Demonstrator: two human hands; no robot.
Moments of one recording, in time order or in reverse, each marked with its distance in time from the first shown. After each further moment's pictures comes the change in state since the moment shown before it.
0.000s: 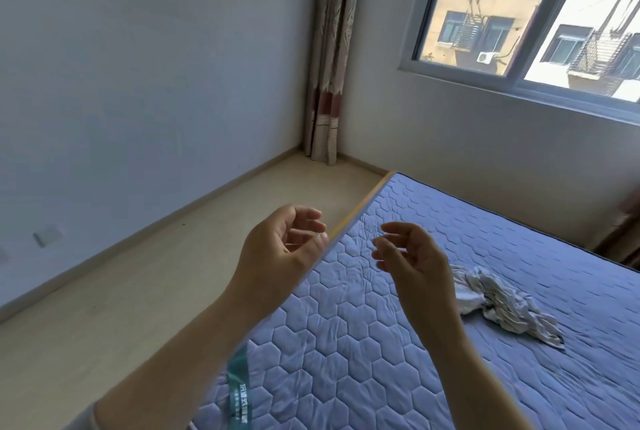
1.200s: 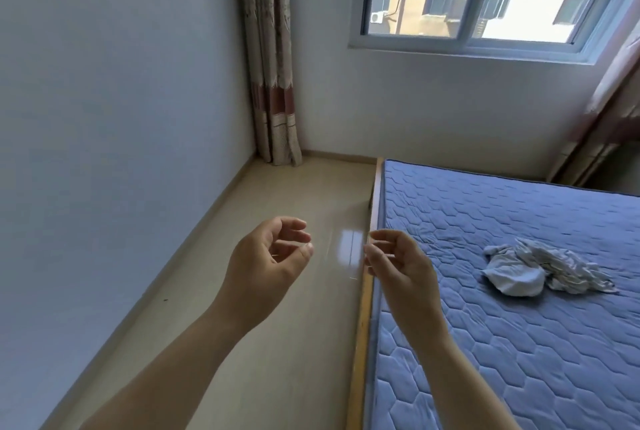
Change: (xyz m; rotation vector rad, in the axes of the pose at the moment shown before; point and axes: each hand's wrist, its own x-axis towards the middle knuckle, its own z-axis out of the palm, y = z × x) left_hand 0.365 -0.185 -0.289 0.075 -0.362 0.062; right_hand 0.214 0.013 0.406 0.011 0.312 0.147
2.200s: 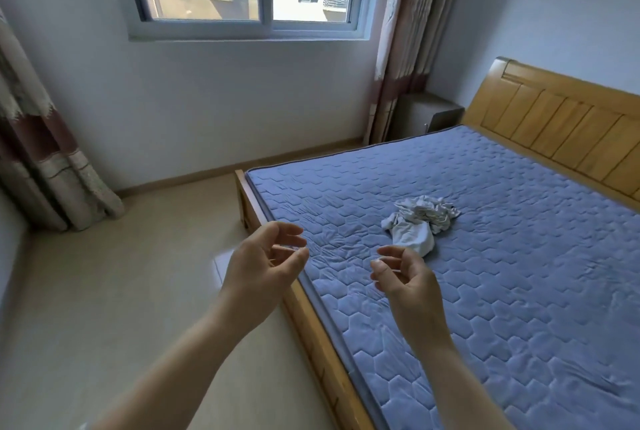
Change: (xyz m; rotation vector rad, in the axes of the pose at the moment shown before) left_hand 0.372 -0.111 0.055 -0.258 -0.653 0.165; right_hand 0.222 0.070 0.089 -0.158 0.735 0.191
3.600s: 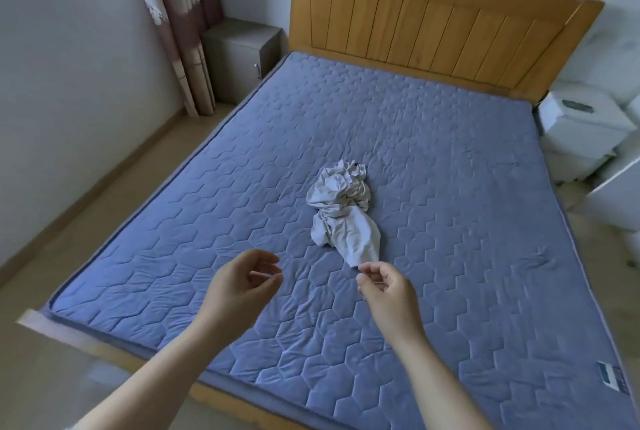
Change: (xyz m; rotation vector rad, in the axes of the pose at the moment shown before) left_hand 0.564 -0.185 0.132 0.219 -0.826 -0.025; right_hand 0.418 0.135 0.115 -0.159 0.658 0.431
